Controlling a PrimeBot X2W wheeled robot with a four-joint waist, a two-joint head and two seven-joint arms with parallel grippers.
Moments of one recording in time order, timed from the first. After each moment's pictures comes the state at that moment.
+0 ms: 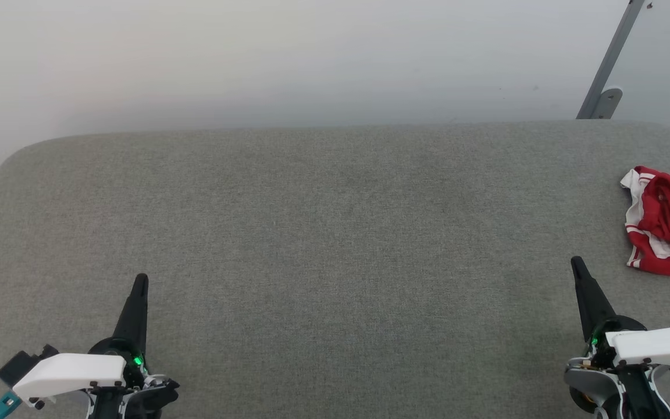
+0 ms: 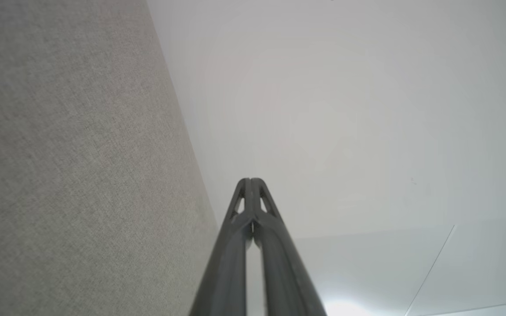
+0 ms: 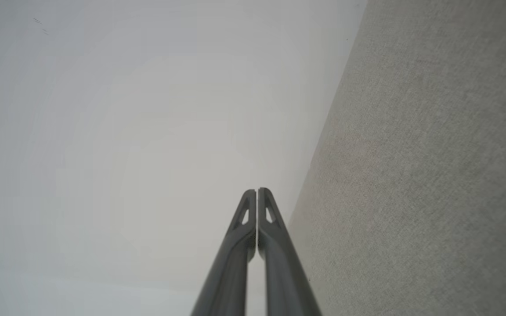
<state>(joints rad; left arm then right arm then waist) -0.08 0.06 0.10 0.23 -1.51 -0.13 0.08 -0.09 -0.06 -0.10 0.24 1.51 0.13 0.08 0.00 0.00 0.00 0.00</state>
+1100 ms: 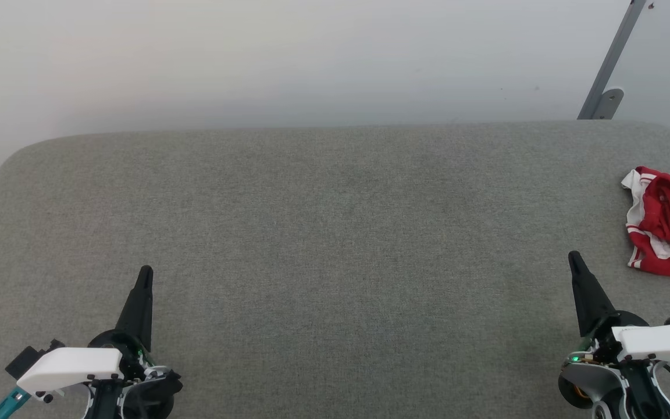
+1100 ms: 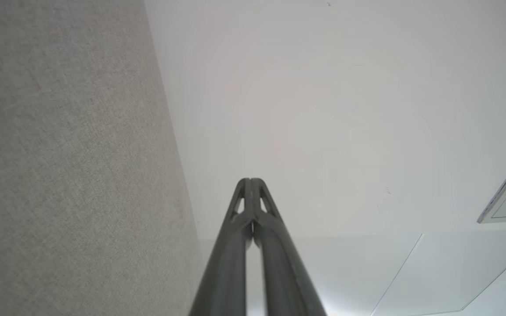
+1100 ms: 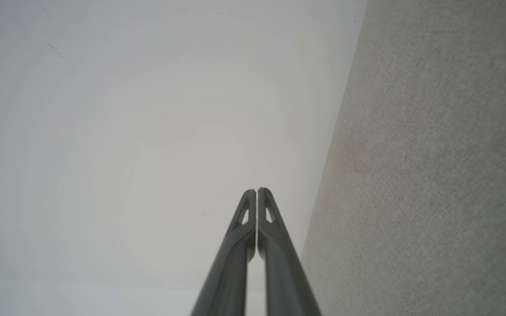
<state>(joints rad) -0.10 0.05 0.11 0.25 -1.61 -0.13 0.11 -0.11 -0.05 -0.11 0.24 1.61 0.13 0.11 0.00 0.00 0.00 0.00</state>
